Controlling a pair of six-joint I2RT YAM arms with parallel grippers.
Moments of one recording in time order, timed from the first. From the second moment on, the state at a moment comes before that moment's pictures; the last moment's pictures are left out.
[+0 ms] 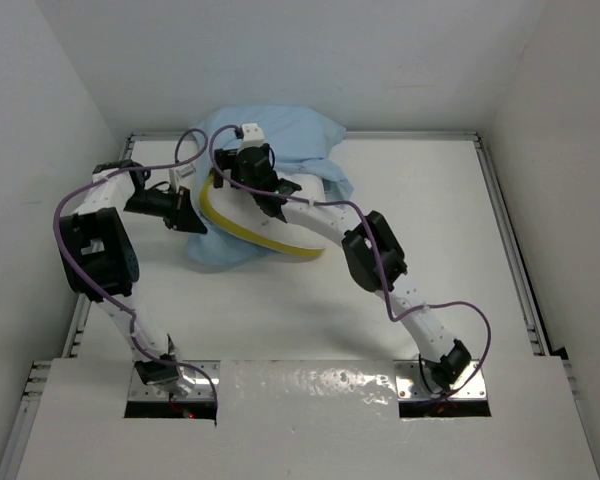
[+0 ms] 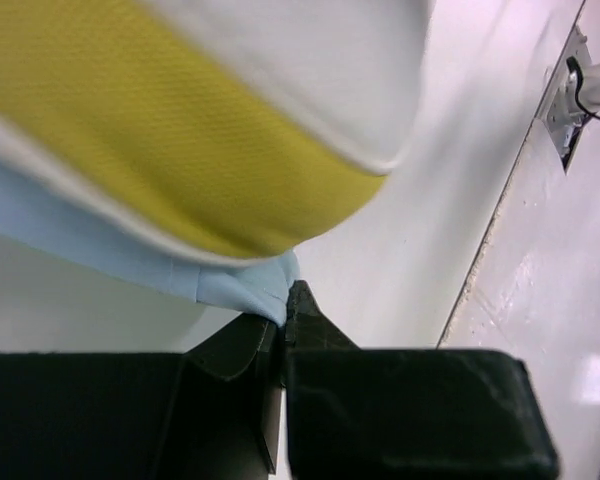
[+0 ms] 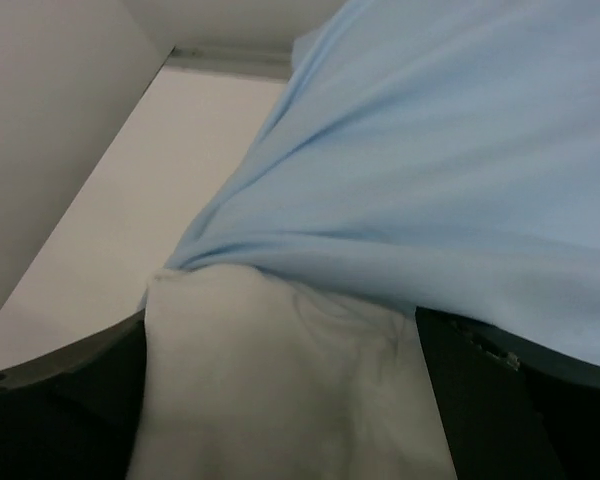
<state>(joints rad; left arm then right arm) 0.26 1.87 1.45 -1.22 1.02 0.89 0.80 2.54 2.17 0.14 0.36 0.35</state>
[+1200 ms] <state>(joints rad) -0.52 2.23 2.14 -1.21 0.51 0.75 0.09 2.17 1.47 -0.17 -0.30 0.30</state>
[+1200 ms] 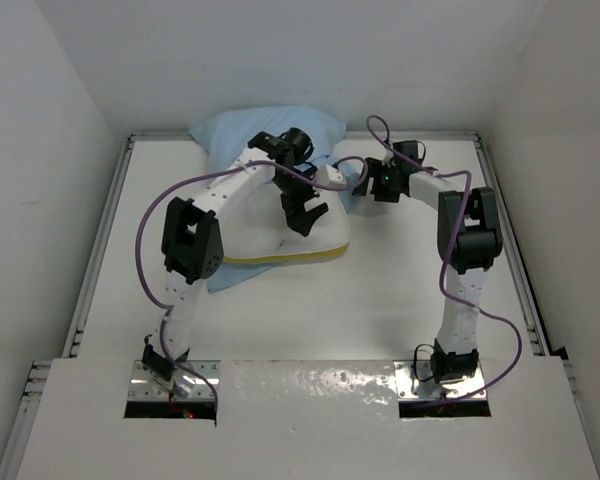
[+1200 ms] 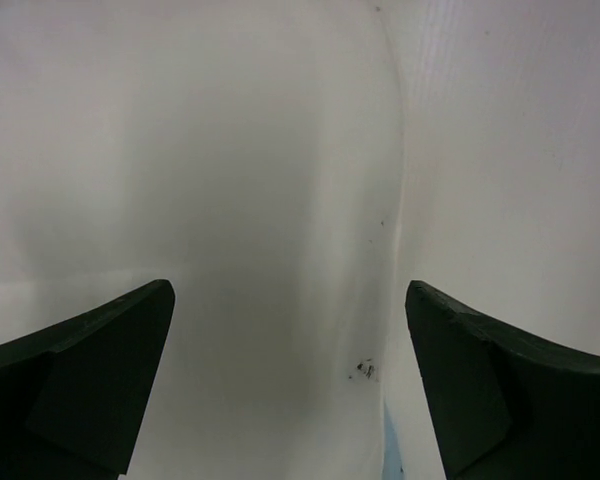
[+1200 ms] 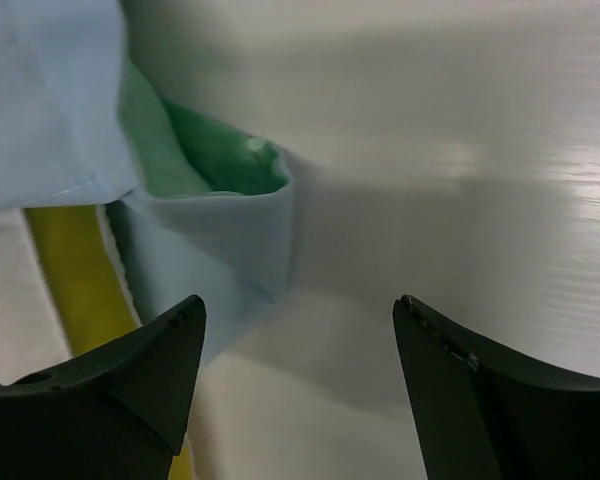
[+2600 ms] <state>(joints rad) -0.41 2.16 1.86 -0.84 0.19 0.49 0.33 1.43 0.79 0.07 -0.53 0.34</state>
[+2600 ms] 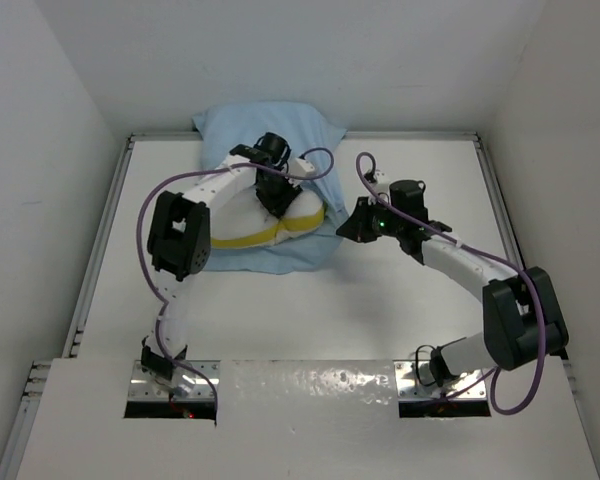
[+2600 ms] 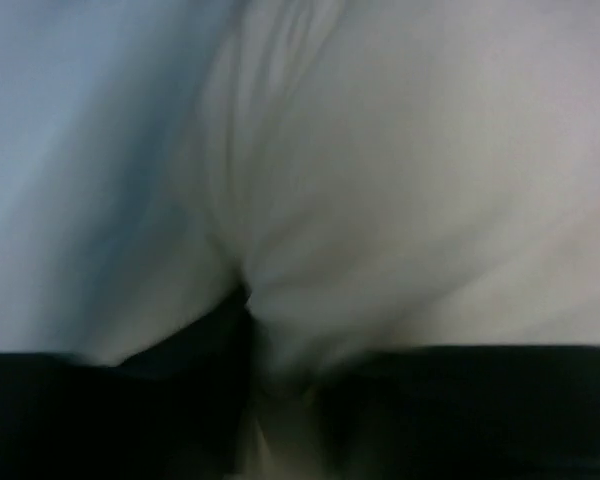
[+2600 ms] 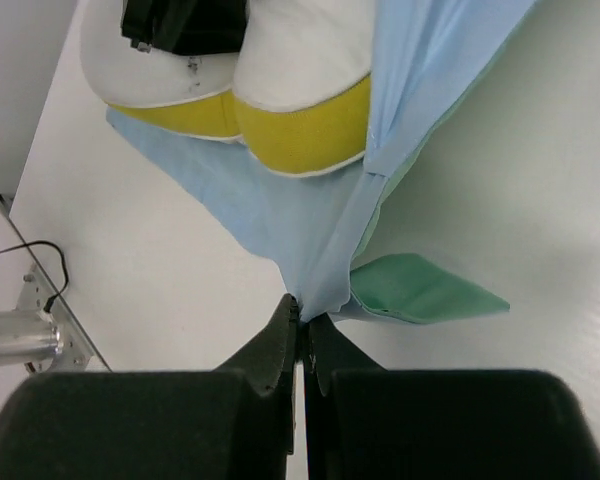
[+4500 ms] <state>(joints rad) 0.34 2.01 1.71 -1.23 0.92 0.70 0.35 1.45 0.94 -0.04 -0.46 0.49</state>
